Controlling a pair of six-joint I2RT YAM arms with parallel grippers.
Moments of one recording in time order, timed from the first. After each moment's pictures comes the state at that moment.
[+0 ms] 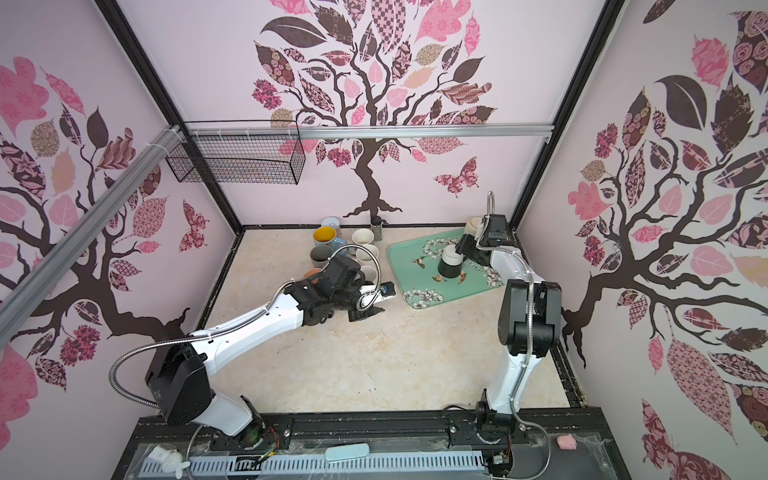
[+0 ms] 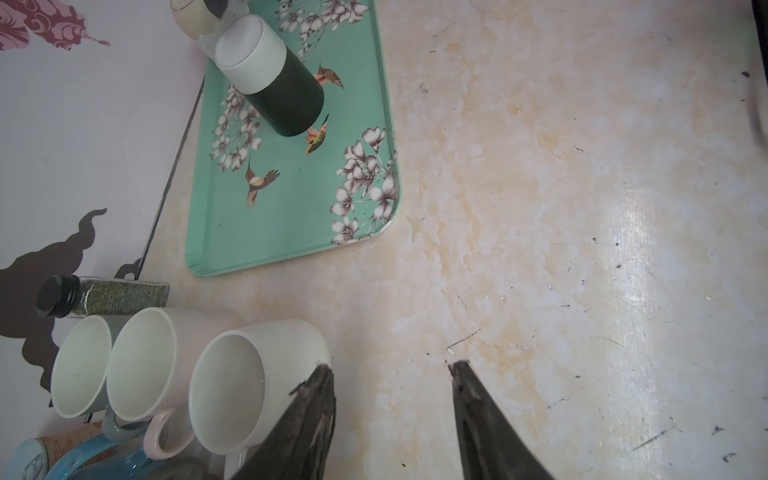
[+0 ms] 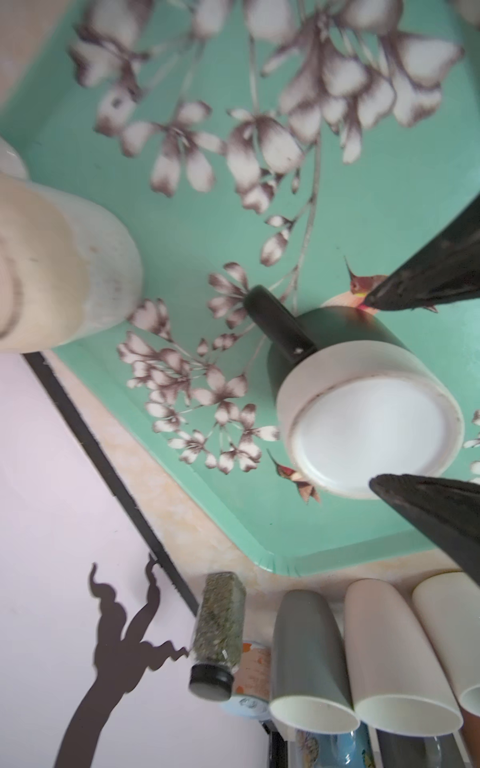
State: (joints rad) left arm -0.78 1.55 1.22 -0.44 0.22 0.68; right arm -0.13 1.89 1.50 -0.38 -0.28 0.36
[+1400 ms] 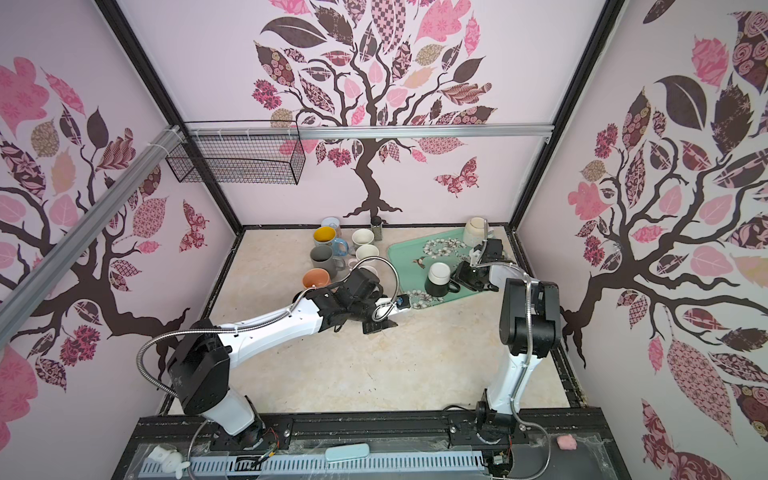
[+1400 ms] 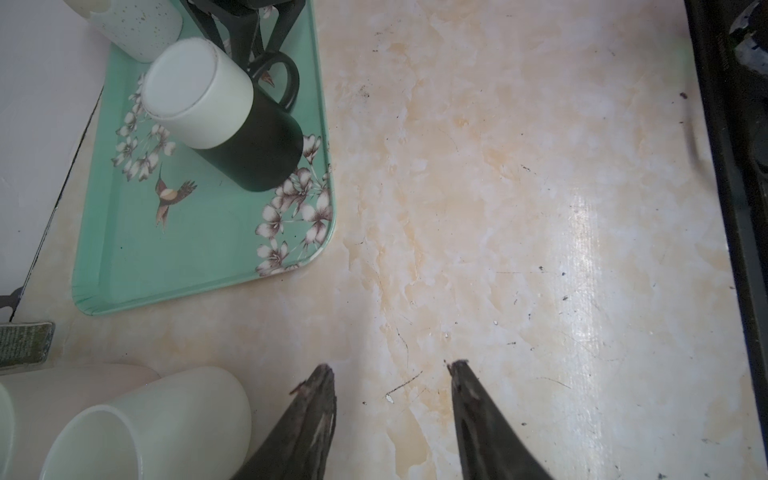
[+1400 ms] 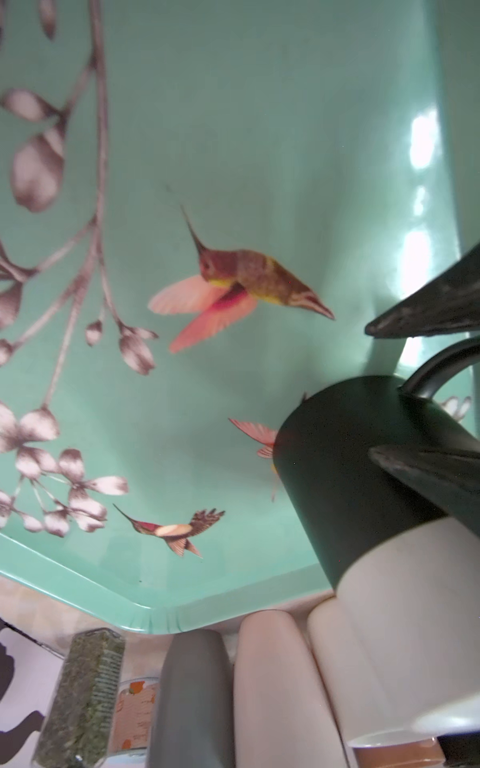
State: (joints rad) left arm -0.86 1.65 1.22 -0.39 0.25 0.59; right arm -0.11 1.87 1.20 -0.36 -0.44 0.33
